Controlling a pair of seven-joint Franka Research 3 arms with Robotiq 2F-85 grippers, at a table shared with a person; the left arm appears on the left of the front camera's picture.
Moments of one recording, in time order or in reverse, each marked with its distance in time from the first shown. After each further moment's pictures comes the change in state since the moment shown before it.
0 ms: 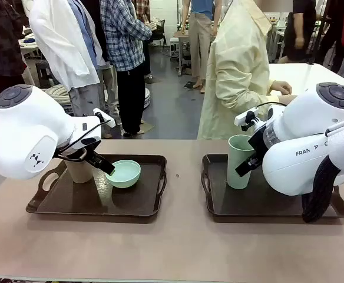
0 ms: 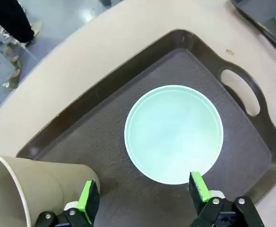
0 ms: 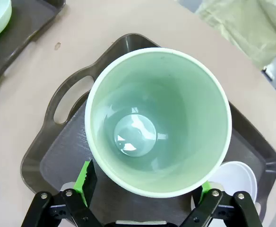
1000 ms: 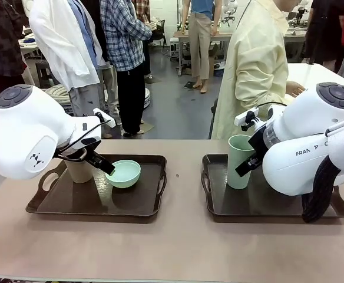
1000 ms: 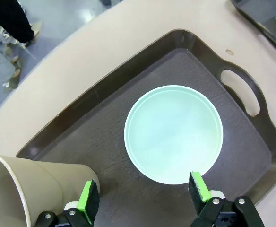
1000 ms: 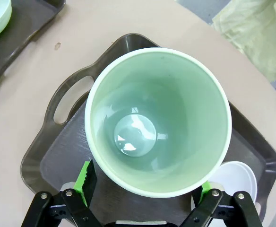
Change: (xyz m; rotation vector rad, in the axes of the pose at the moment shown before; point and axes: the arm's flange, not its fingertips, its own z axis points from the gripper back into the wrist) left arm 0.000 0.000 0.000 0.000 0.000 -0.001; right arm 0.000 0.000 0.000 0.000 0.000 0.000
